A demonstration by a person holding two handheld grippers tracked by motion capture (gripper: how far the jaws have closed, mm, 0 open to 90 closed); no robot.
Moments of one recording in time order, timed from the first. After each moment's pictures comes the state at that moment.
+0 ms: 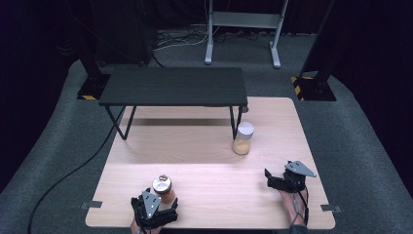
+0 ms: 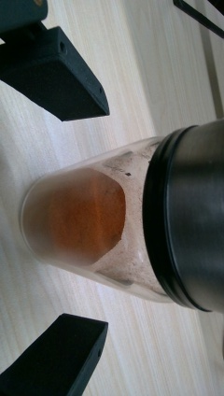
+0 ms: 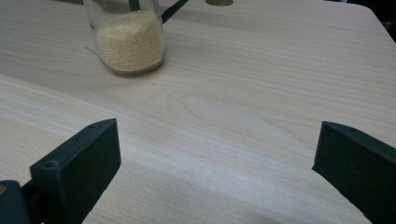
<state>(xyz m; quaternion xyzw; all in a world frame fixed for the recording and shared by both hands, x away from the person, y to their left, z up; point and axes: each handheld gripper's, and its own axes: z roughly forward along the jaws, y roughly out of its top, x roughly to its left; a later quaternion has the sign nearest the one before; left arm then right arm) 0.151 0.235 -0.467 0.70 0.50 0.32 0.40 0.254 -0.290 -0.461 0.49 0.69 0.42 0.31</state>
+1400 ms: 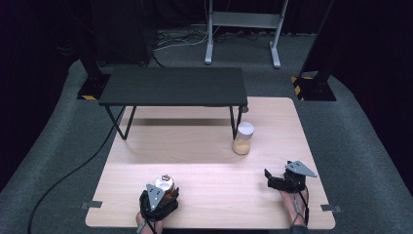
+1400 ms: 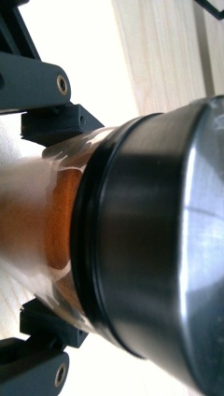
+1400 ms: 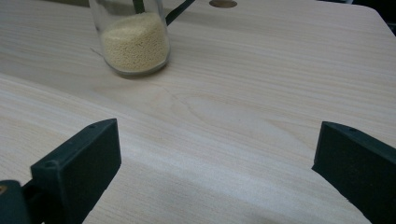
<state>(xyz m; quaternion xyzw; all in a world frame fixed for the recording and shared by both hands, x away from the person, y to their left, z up) 0.170 0.232 -0.468 0.69 0.49 0.31 0.43 0.254 -0.293 -0.462 0.49 0.69 0.43 0.31</state>
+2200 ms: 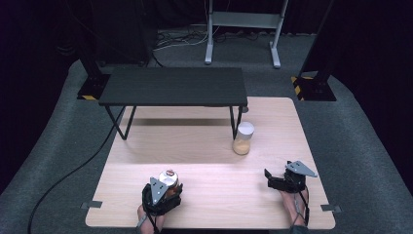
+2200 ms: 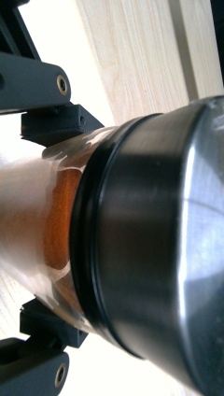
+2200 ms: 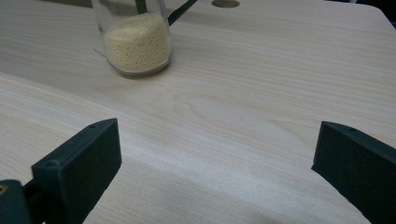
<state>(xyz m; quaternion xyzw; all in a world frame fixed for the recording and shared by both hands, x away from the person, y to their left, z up) 0.185 0.235 -0.446 0.71 0.46 0.30 0.43 0.255 -0.295 -0.462 0.49 0.69 0.43 0.31</state>
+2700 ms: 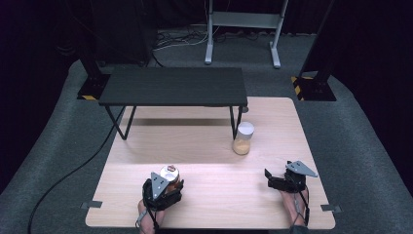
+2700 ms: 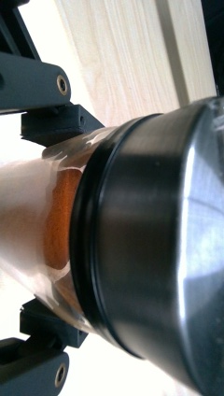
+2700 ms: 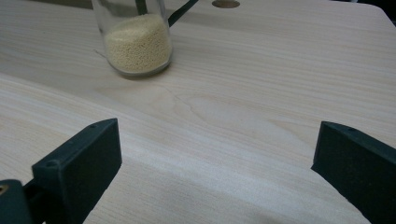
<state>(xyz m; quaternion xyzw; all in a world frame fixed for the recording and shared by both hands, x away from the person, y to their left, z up) 0.197 0.238 -0.436 0.71 0.46 0.29 0.44 0.255 -0.297 -0.462 0.49 0.69 0.43 0.30</state>
